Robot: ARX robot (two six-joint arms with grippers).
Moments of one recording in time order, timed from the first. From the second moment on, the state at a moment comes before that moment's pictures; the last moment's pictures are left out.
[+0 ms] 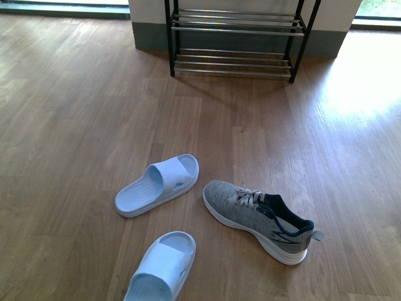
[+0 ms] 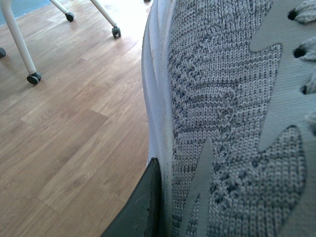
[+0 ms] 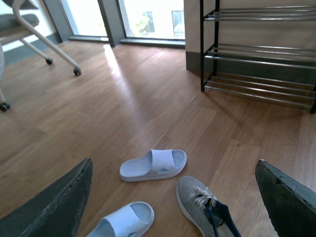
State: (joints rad) left arm -0.41 0.44 0.05 -0.03 -0.82 -0.27; right arm -0.08 0.46 0.04 0.32 -0.44 0.06
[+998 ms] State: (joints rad) left arm -0.41 0.44 0.05 -0.03 -0.82 -0.26; right arm -0.04 2.52 1.00 0.68 -0.09 -0.65
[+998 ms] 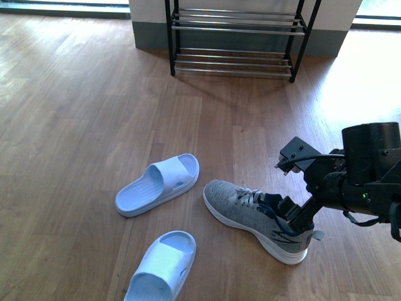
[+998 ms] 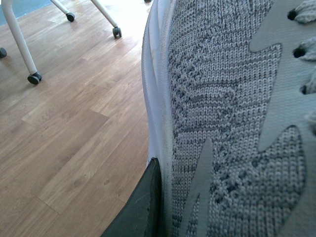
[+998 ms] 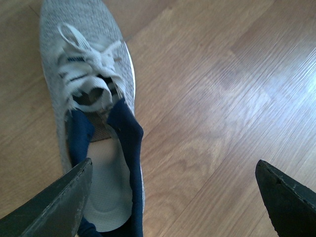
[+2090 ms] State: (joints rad) left arm -0.41 0.44 0.05 -0.03 -0.82 -0.26; right arm -0.07 2.80 1.40 0.34 0.08 -0.55
